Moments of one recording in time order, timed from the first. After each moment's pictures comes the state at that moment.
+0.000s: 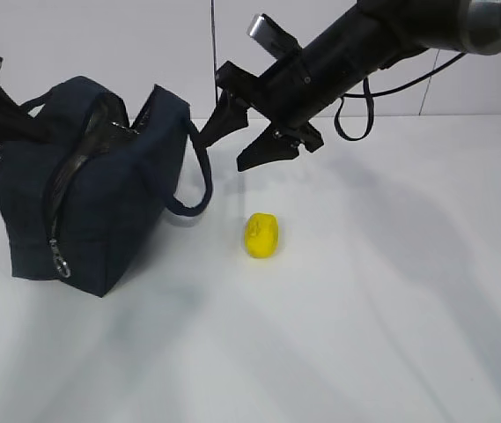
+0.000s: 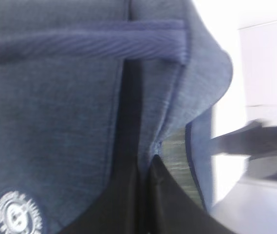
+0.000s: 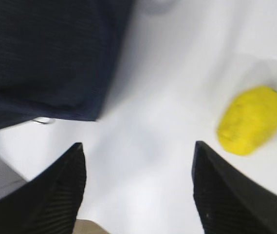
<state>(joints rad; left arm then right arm) 0.19 1.99 -1.48 -1.02 1.19 0.56 0.30 2.16 -1.85 0.86 1.09 -0.18</state>
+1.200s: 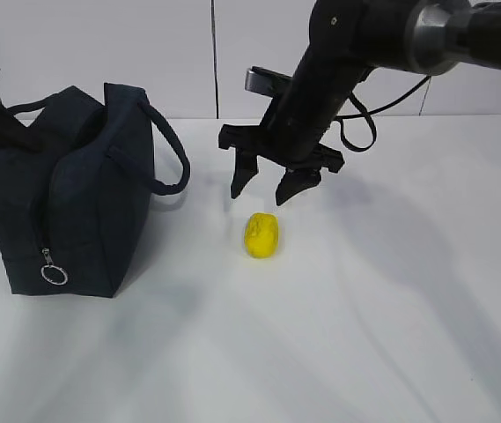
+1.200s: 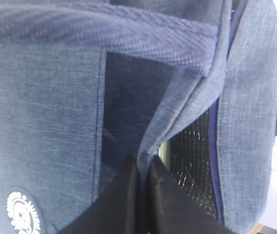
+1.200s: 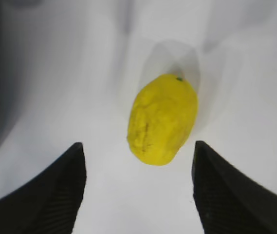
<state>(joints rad) 0.19 1.99 -1.48 -0.94 1.19 0.53 0.38 2.24 -1.93 0.34 1.09 0.20</state>
